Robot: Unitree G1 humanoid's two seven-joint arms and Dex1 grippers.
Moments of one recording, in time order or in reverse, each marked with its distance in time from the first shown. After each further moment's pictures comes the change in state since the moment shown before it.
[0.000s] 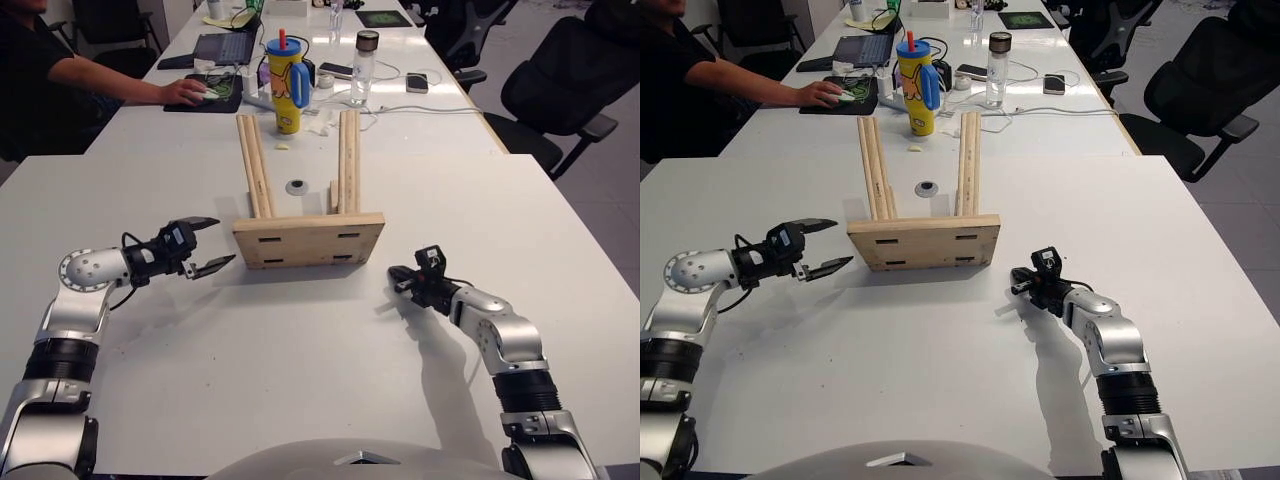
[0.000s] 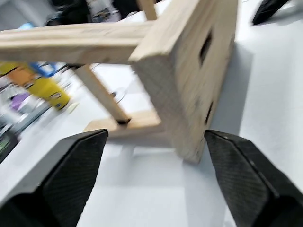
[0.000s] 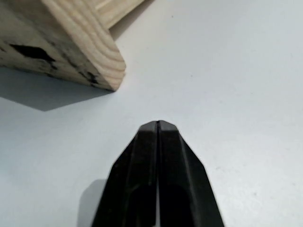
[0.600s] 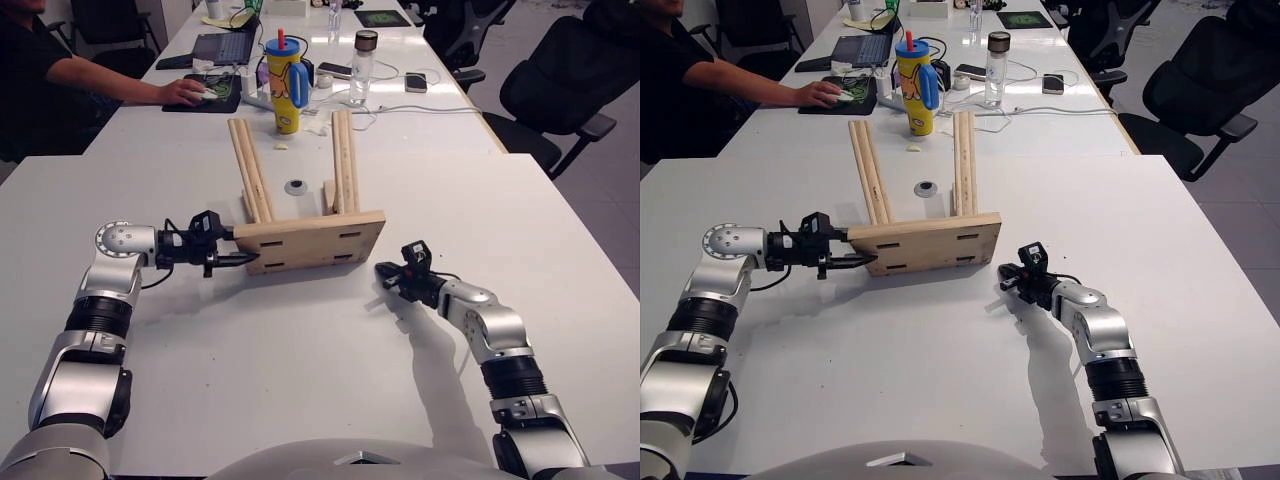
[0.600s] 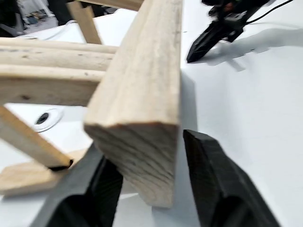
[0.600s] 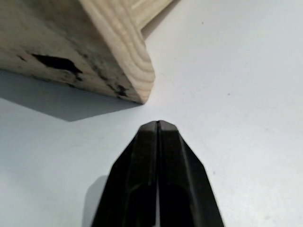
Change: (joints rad) left arm -0.207 -0.092 -0.072 0.200 -0.035 0.124 -0.293; right arm -0.060 0.021 0.039 0.084 -0.008 -0.040 0.029
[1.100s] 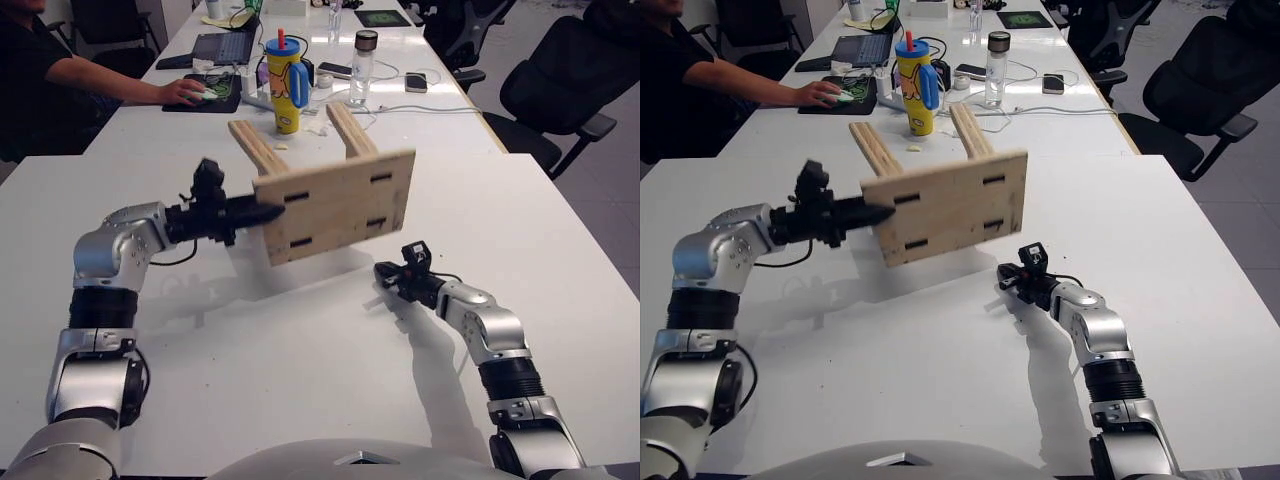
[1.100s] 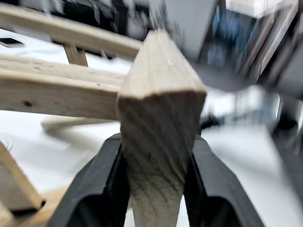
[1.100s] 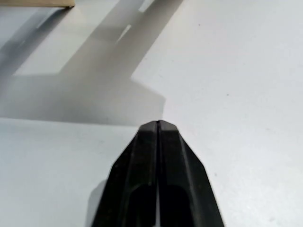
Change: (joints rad) left arm -0.069 -0.111 0.217 -0.344 -0.480 0.899 0.290; right arm 0.007 0.024 -0.015 0.000 0.013 0.011 -0.012
